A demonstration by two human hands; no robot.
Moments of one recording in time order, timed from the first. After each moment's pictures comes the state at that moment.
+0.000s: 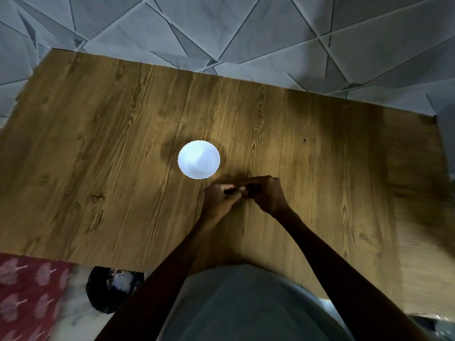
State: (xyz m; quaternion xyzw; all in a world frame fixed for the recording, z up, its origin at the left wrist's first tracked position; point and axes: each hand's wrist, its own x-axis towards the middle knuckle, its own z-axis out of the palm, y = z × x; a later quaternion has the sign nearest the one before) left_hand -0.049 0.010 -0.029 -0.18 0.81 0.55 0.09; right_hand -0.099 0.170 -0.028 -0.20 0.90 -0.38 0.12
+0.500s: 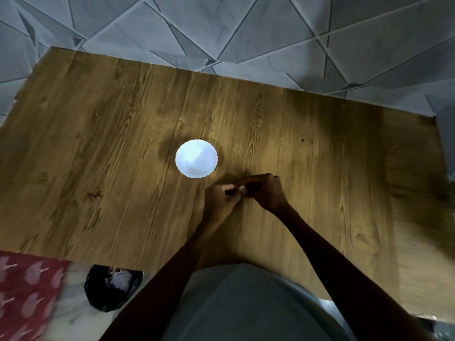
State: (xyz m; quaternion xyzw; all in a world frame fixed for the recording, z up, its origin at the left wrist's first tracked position) left_hand -0.046 0.022 -0.033 -0.18 0.83 0.53 0.04; right_hand -0.105 0.177 -0.027 -0.20 0.89 -0.38 0.14
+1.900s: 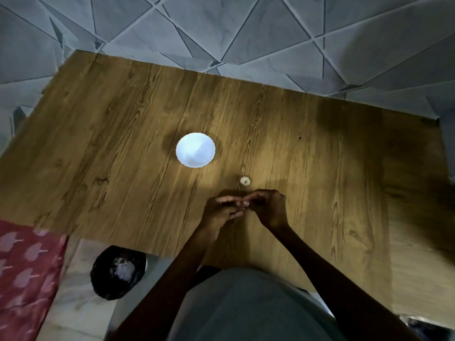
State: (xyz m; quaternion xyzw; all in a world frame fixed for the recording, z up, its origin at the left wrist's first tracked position) left_hand 0.005 0.054 -0.016 -0.29 0.57 0.76 0.13; right_hand -0.042 0.207 -0.024 -0.11 0.86 -0.49 0.13
